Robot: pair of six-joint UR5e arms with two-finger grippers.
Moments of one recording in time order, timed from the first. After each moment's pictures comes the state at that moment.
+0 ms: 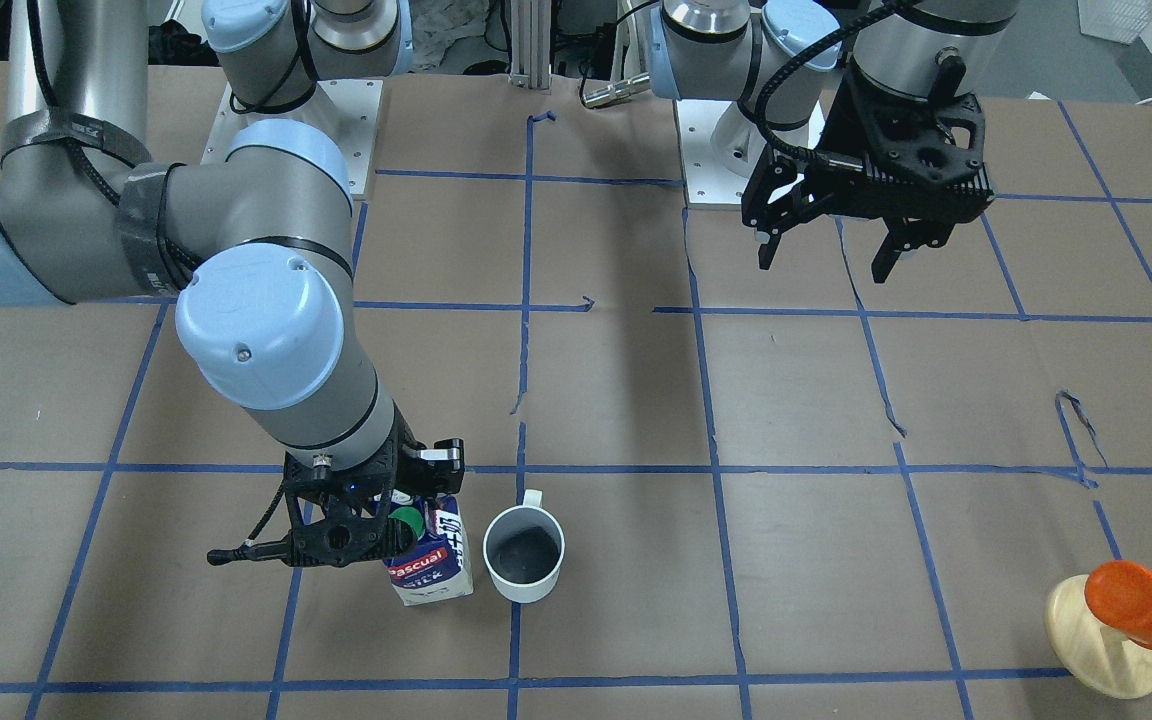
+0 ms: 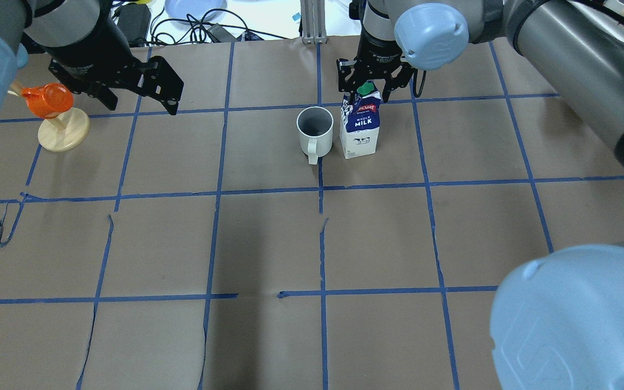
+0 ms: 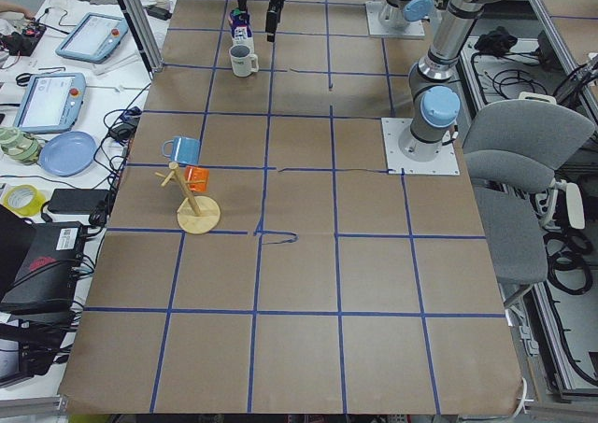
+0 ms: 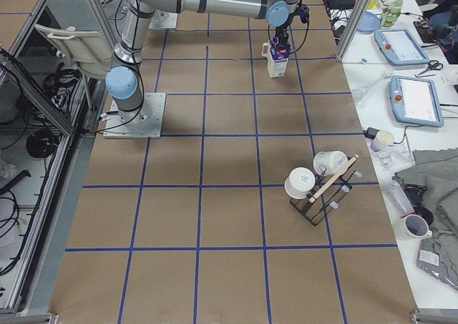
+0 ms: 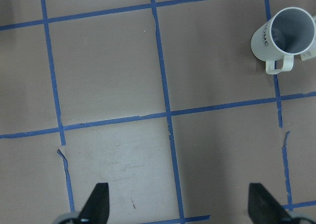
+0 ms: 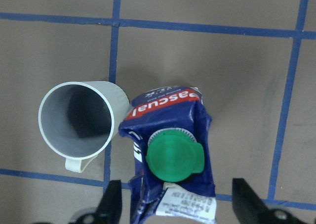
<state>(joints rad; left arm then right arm) -1.57 -1.56 -1.53 -1.49 1.58 0.13 1.74 -1.08 1.28 -1.80 -1.48 0.08</state>
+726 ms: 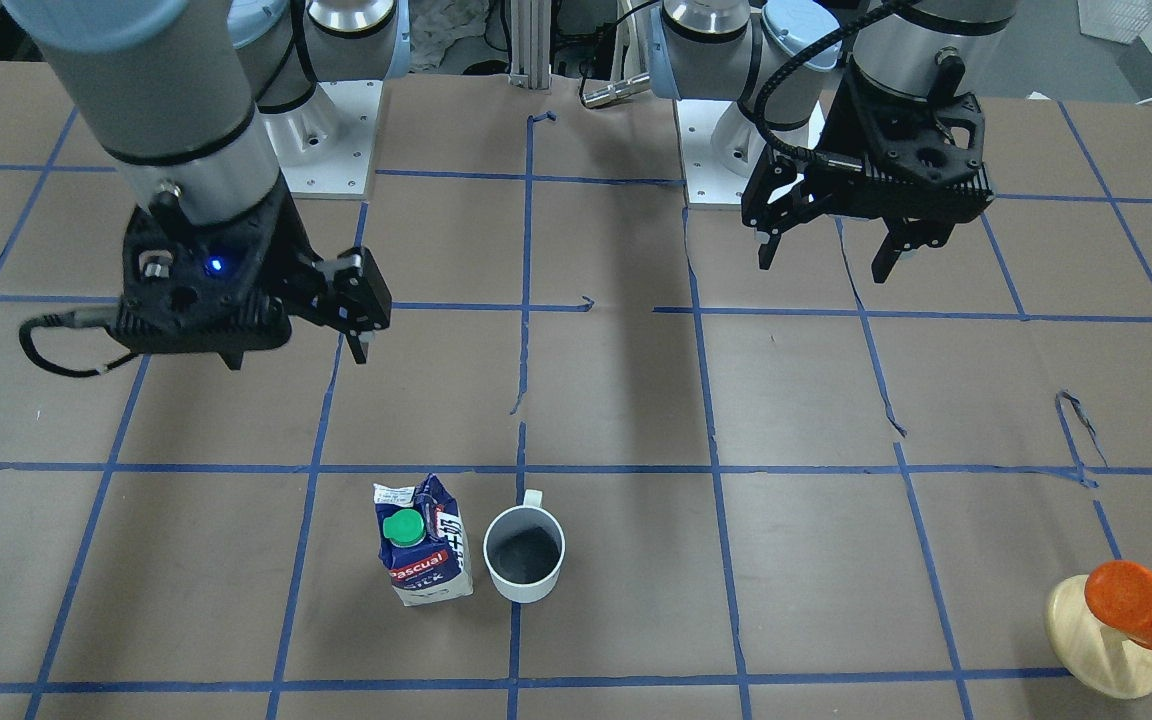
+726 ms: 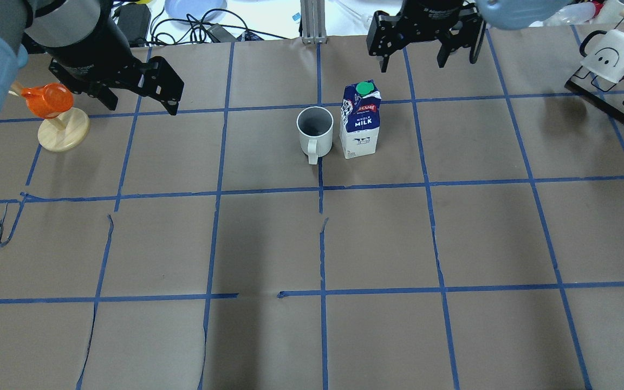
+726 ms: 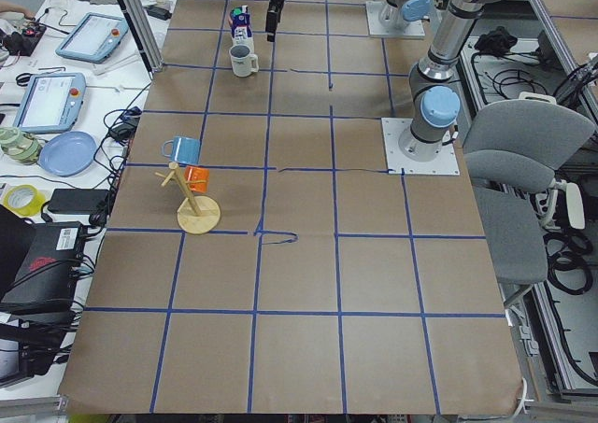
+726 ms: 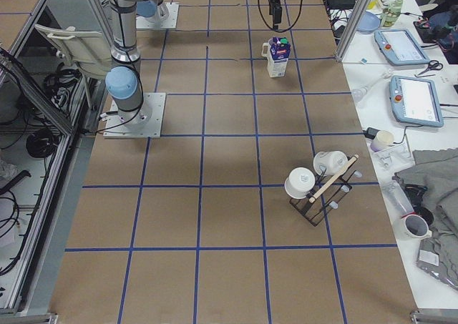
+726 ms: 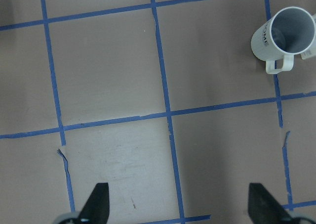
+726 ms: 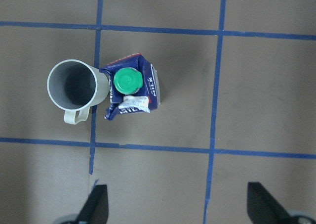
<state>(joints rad) -1.57 -1.56 -1.53 -1.49 1.58 0.13 1.68 -1.36 1.30 -1.58 -1.56 0.06</state>
